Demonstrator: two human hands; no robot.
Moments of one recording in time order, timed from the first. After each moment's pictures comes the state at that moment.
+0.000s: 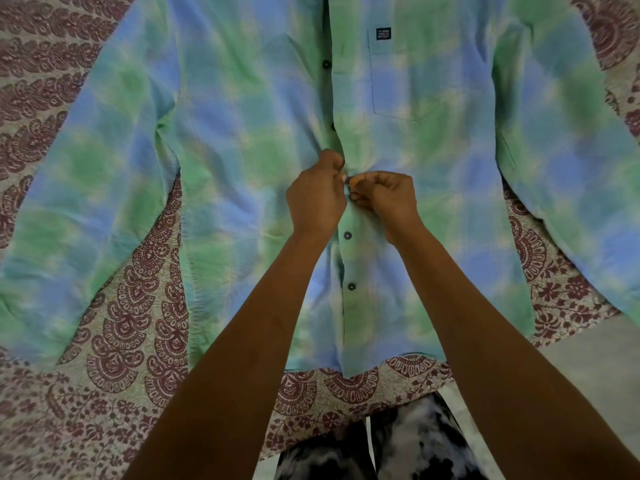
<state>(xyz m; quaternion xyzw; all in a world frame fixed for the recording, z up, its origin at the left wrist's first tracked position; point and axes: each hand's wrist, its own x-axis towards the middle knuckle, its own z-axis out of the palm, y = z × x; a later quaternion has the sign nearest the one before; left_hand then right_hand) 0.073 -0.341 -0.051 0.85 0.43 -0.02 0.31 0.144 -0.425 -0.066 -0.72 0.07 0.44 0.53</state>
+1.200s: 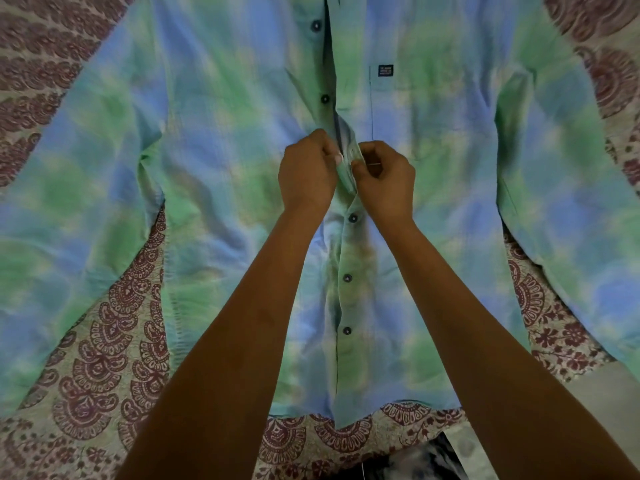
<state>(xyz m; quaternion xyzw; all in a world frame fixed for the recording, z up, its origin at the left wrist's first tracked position) 0.133 -0.283 -0.058 0.80 0.47 0.03 0.38 0.186 -0.370 -0.066 -0.85 -0.13 0.25 0.44</state>
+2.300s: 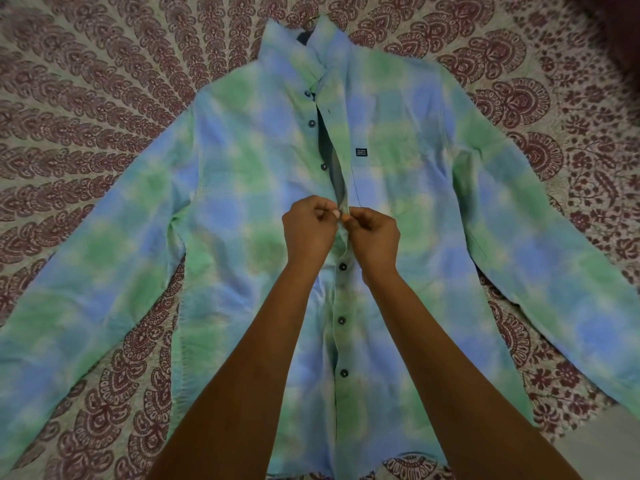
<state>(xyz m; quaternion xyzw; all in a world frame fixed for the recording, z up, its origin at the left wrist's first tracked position) 0.128 -0.300 -0.015 0.69 0.51 0.09 0.51 0.173 -0.372 -0.032 -0.79 0.02 0.28 0.54</state>
